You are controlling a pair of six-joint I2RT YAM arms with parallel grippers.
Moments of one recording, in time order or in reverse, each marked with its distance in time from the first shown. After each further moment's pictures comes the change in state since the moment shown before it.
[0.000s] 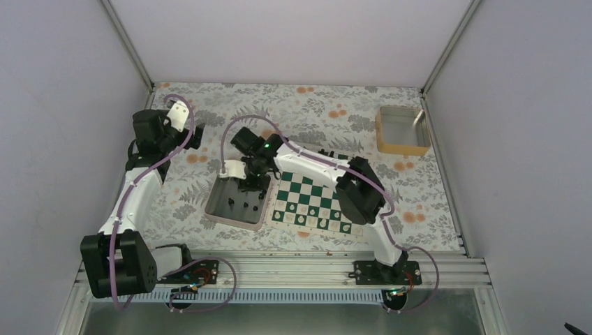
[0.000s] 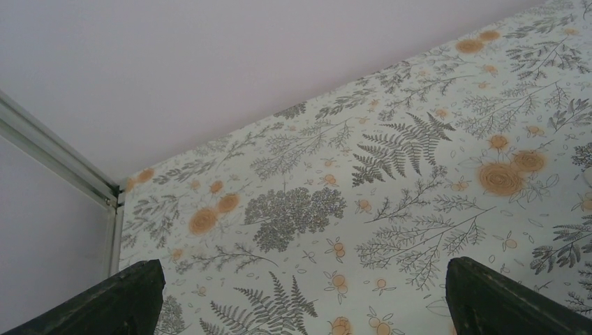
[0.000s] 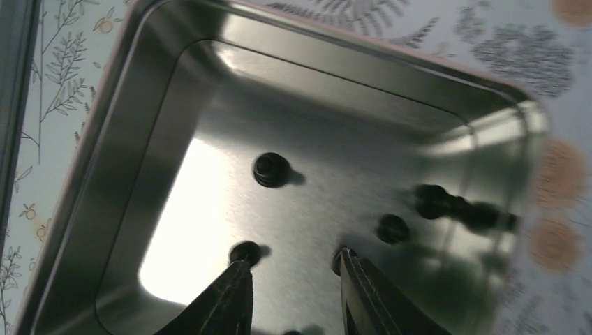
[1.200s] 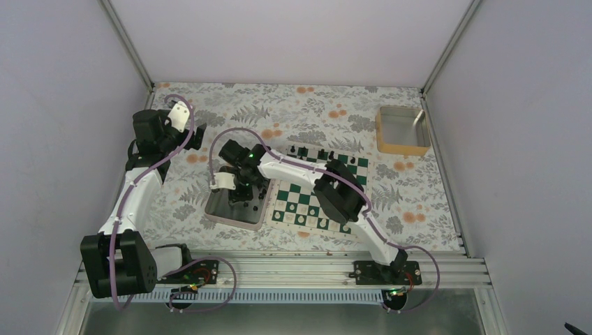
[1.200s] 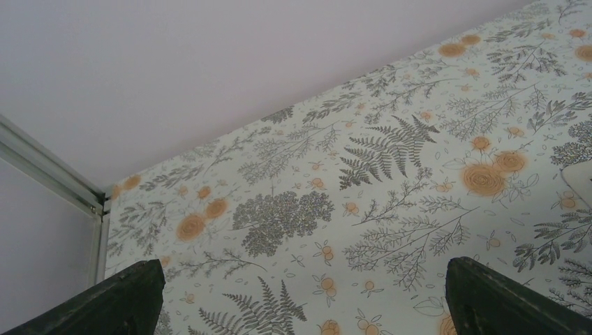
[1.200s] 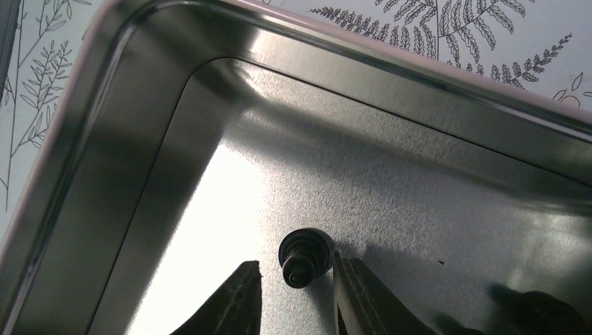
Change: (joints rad) left arm 0.000 0.000 0.000 -0.004 0.037 0.003; right arm 0.063 0.203 0.117 0.008 -0.061 -0.002
